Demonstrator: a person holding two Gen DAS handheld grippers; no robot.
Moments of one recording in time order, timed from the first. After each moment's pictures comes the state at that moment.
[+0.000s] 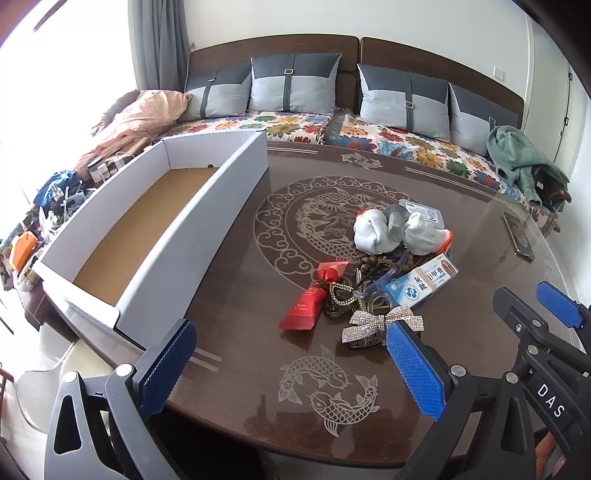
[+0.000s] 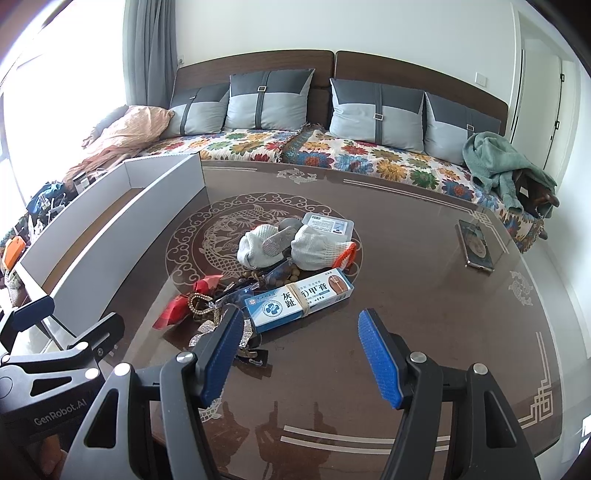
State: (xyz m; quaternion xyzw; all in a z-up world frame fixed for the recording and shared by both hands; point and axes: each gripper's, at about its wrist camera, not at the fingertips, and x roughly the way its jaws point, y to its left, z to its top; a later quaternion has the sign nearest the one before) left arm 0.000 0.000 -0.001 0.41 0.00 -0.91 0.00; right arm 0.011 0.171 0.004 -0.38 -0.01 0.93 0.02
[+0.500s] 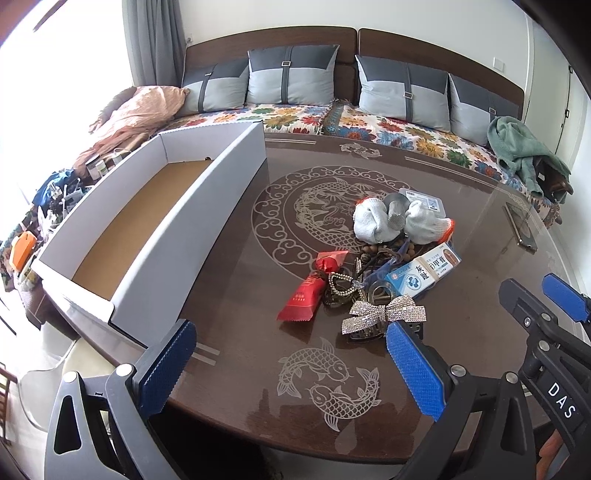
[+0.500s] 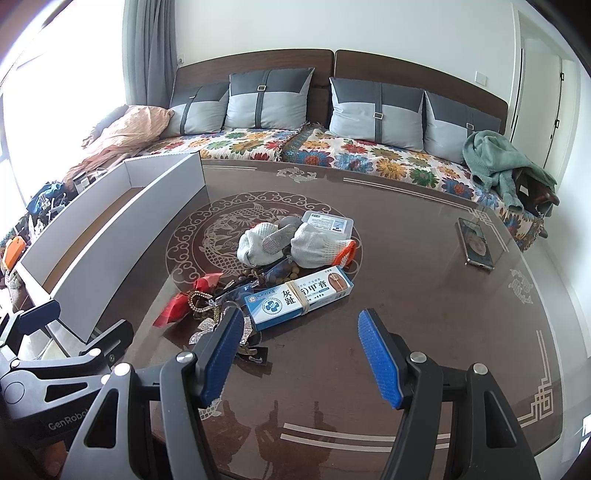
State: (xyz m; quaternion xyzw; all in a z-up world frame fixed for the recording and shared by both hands) left arm 0.002 0.007 -0.011 0.43 -0.02 -0.90 0.01; right arm 0.013 0.172 0.002 -0.38 -0.01 0.93 0.02
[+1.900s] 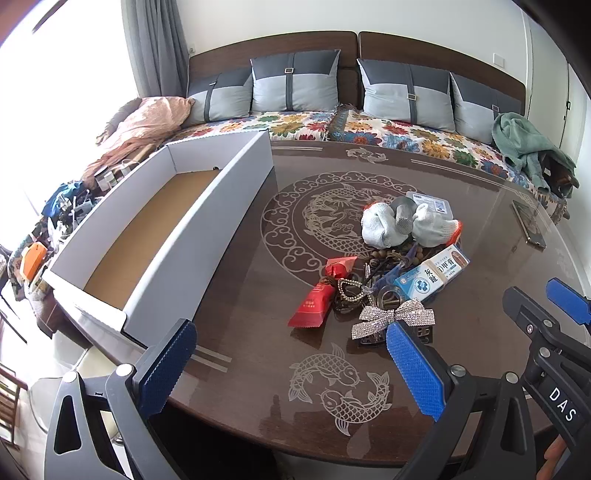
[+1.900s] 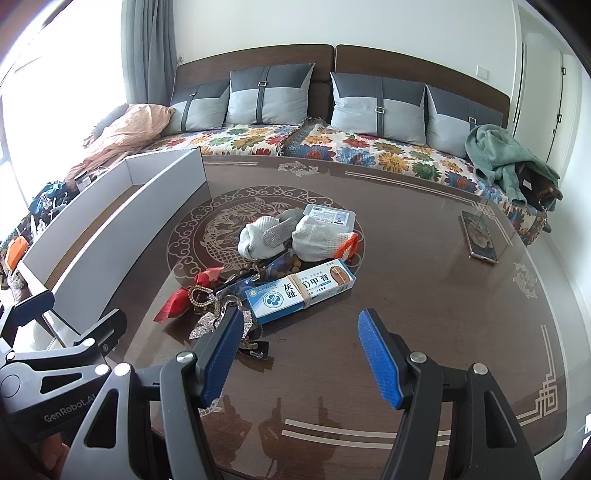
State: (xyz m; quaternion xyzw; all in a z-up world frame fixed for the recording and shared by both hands) left arm 0.002 0.009 -0.008 0.41 -0.04 -0.91 0.02; right arm 0.014 0.178 -0.003 -0.39 0.00 0.92 0.01
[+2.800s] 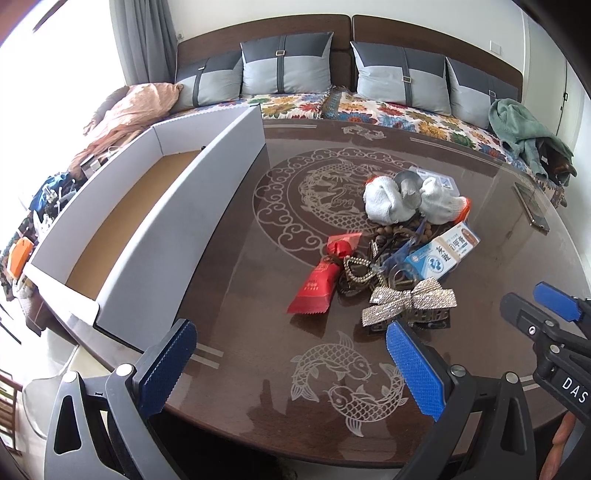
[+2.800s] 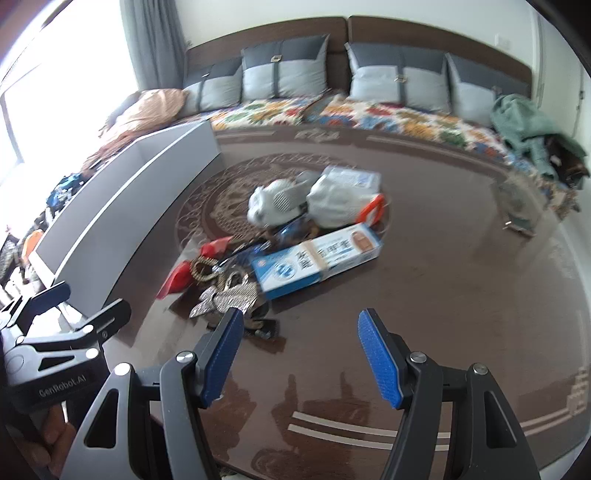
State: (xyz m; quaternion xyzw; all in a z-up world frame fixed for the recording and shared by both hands) left arm -0.010 -0.002 -0.045 0.44 -0.04 -0.89 0.00; right arm -0.008 0.194 -0.052 -0.43 0.03 0.90 -0.06
